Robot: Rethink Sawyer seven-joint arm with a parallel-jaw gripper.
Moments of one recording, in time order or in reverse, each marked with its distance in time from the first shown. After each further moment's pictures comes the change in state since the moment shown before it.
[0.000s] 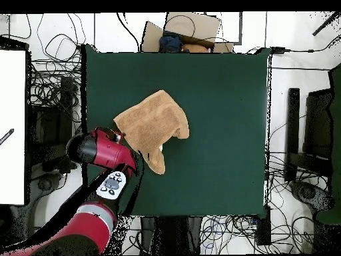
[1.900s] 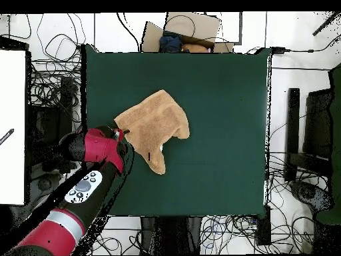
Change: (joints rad) arm 0.162 0.162 -0.251 -0.175 -0.001 0.134 0.000
